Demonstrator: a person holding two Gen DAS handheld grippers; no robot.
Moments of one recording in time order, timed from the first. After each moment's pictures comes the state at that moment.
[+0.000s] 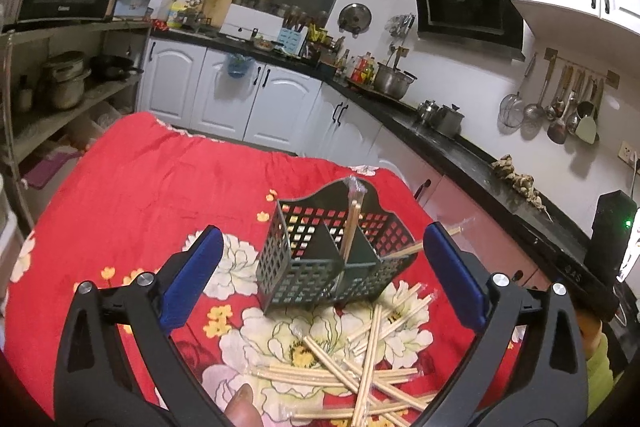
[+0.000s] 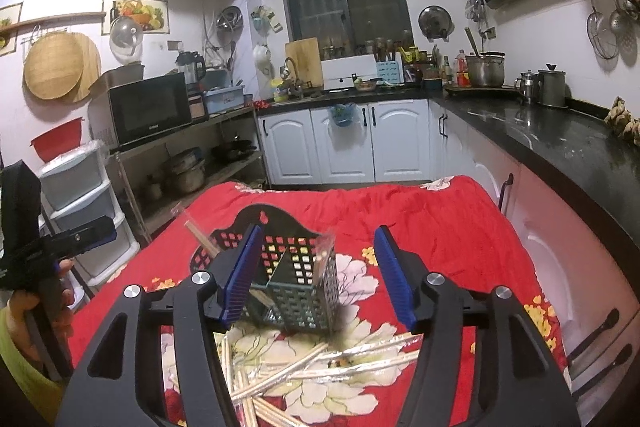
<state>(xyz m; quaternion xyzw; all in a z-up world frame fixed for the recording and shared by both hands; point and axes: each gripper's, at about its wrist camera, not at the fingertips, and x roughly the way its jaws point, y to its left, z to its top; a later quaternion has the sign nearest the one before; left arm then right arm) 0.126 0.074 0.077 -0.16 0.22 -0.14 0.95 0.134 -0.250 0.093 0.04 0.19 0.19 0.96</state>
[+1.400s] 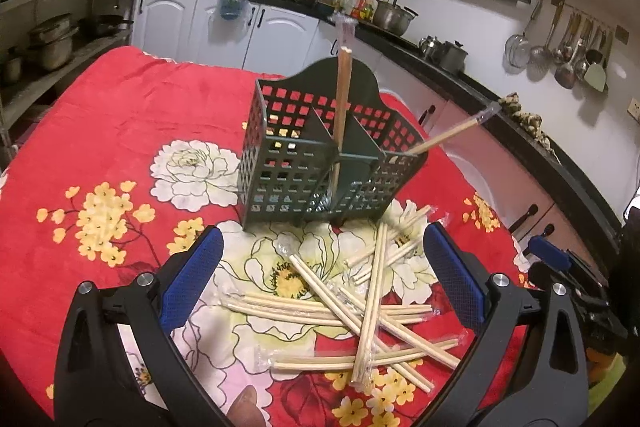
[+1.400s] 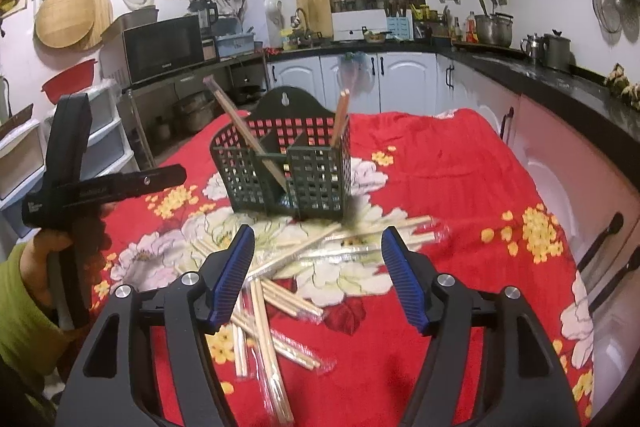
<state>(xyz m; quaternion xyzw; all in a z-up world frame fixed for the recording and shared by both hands) 0.124 0.031 0.006 -0.13 0.32 -0.16 0.93 0.064 -0.247 0.018 0.01 0.27 0.21 0.94</state>
